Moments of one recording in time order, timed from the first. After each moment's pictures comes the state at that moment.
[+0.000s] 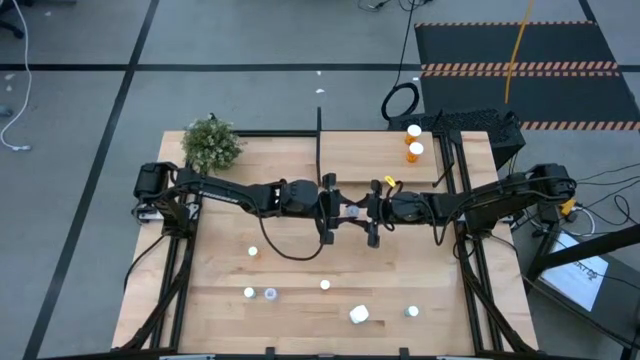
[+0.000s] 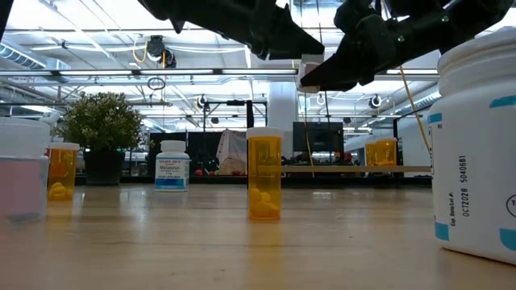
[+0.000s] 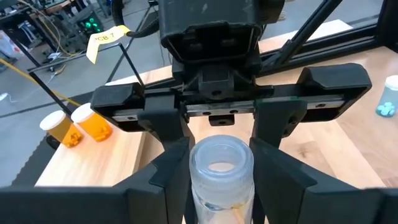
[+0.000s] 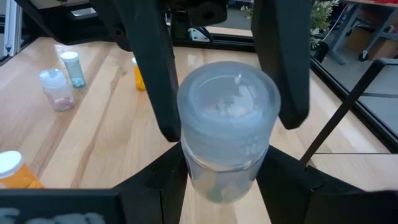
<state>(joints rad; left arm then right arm) -0.02 1.75 1.17 0.25 -0.05 0.27 0.07 1.30 0.54 0.41 0.18 -0.04</state>
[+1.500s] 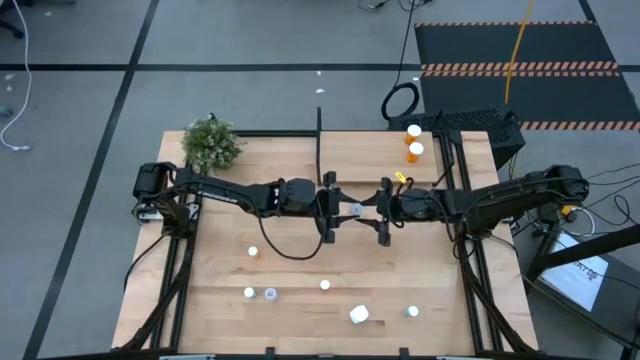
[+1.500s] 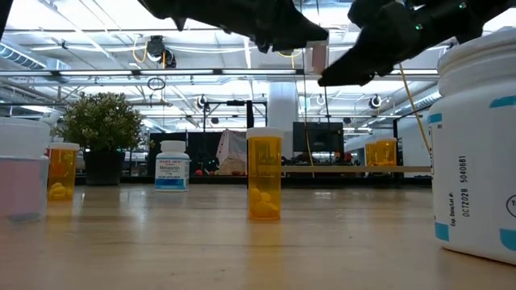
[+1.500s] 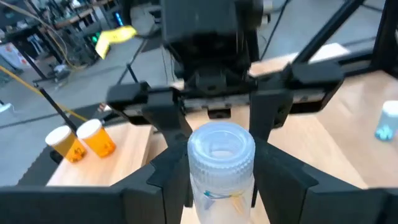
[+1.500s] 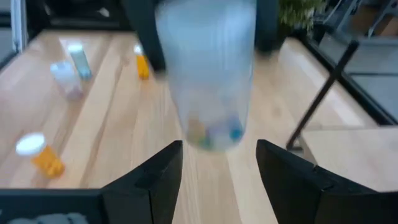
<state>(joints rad) -0.02 1.74 1.17 0.34 -0.04 0.26 0.07 1.13 0.54 0.16 0.18 0.02</state>
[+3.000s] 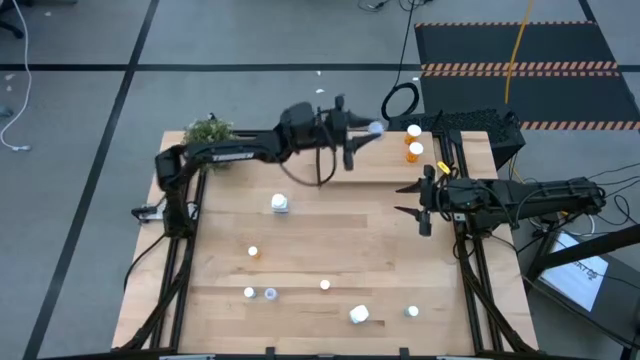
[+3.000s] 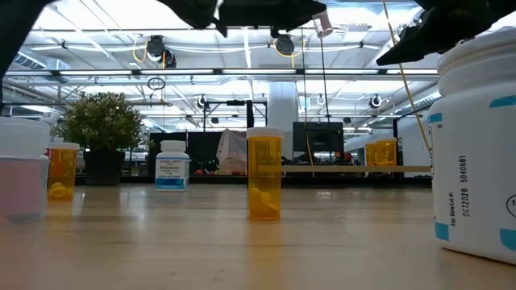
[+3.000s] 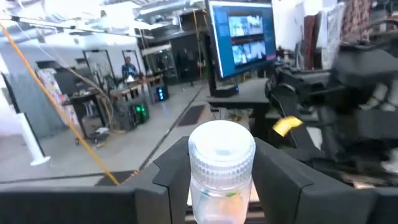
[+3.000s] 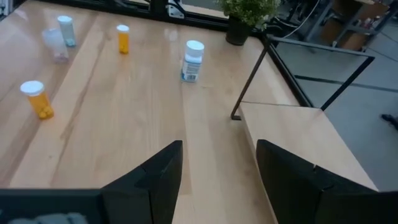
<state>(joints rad) 0.33 1.90 1.59 0.44 0.26 0.18 0.07 0.59 0.54 -0.40 0.26 -0.10</state>
